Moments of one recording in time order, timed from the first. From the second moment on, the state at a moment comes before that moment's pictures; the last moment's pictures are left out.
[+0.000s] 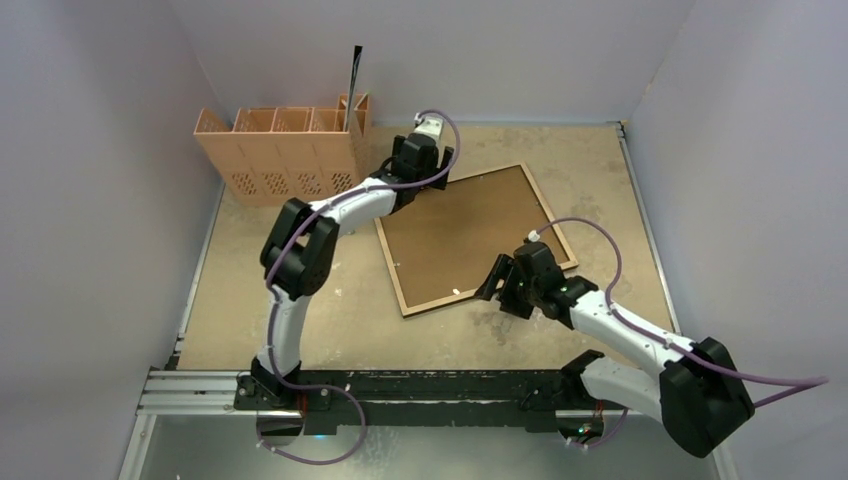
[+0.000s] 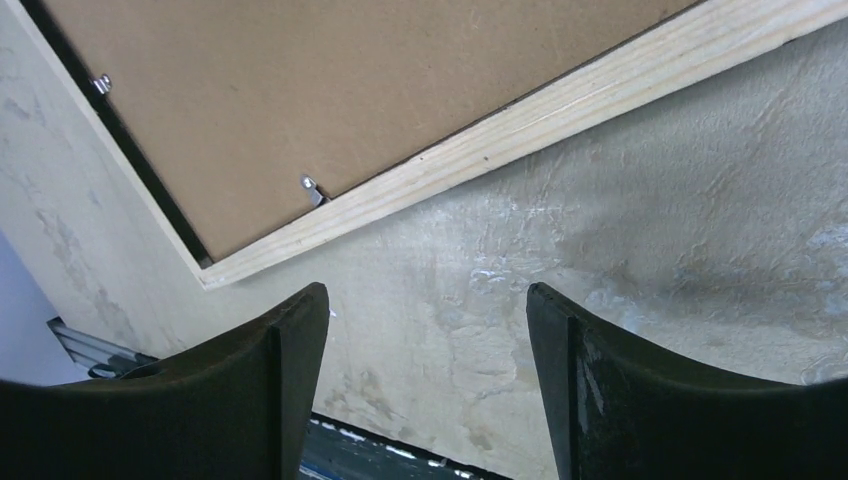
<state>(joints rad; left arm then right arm) -0.60 2.06 1.55 0.02 -0.33 -0.15 0.54 1.06 0.49 -0.35 -0.08 0.95</state>
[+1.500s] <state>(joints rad) -0.61 1.92 1.09 0.12 0.05 -0.33 0.14 1.36 0.64 -0.28 0.10 0.76</state>
